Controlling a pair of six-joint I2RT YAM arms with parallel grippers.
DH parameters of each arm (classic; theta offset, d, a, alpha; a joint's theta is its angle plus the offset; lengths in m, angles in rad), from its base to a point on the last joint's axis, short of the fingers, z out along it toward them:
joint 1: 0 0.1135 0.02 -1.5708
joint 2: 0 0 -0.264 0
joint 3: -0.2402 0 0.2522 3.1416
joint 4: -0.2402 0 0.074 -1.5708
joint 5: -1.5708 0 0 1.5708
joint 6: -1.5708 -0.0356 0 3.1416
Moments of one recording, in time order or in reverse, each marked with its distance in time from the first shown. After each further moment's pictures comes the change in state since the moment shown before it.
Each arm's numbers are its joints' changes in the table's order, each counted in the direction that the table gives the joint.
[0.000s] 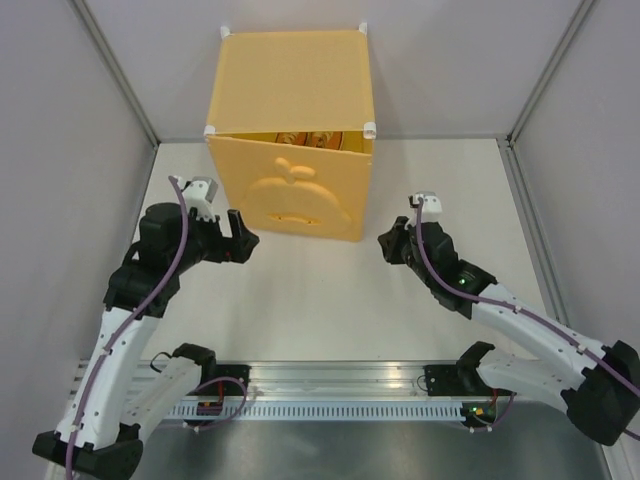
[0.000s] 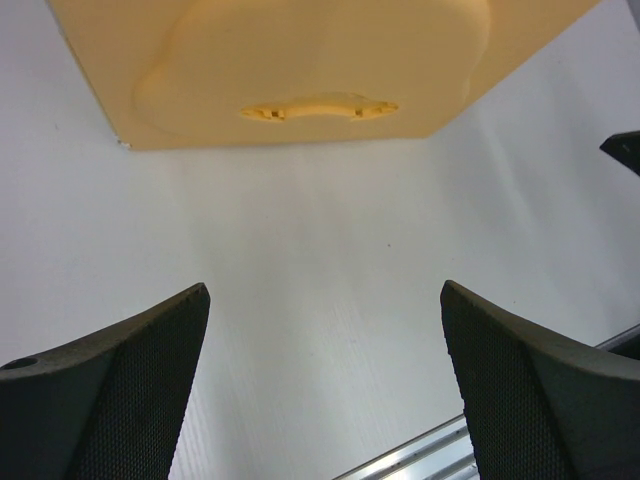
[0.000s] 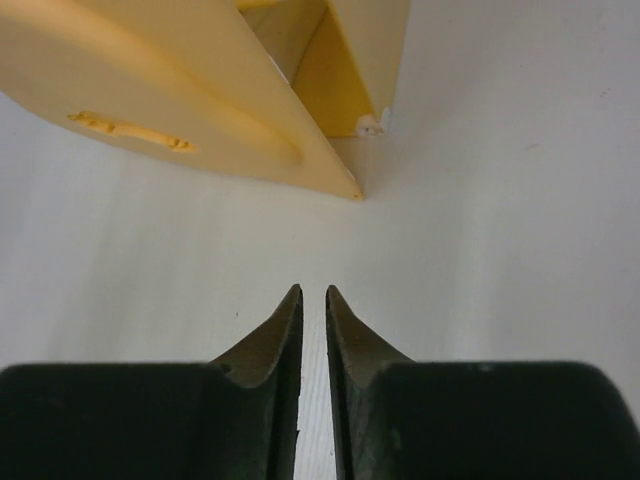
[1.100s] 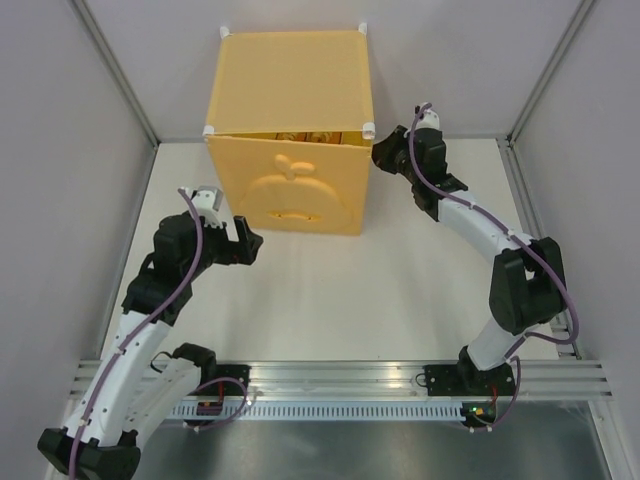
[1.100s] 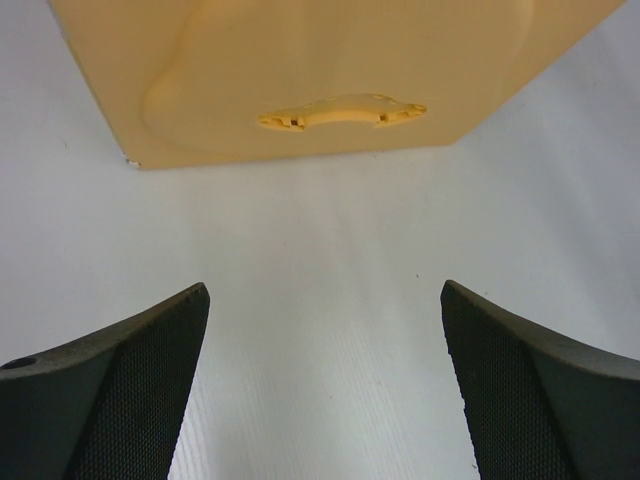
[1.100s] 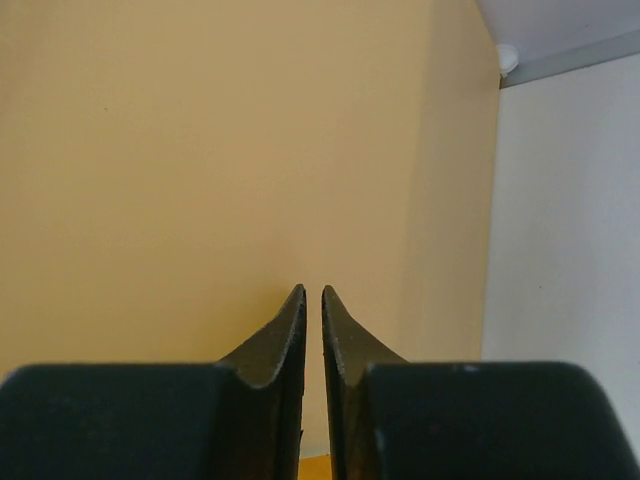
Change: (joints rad) left arm -0.060 -0.068 0.257 0.254 0.103 0.006; right arm -0.361 0.721 -0.613 0.328 0.374 -0.117
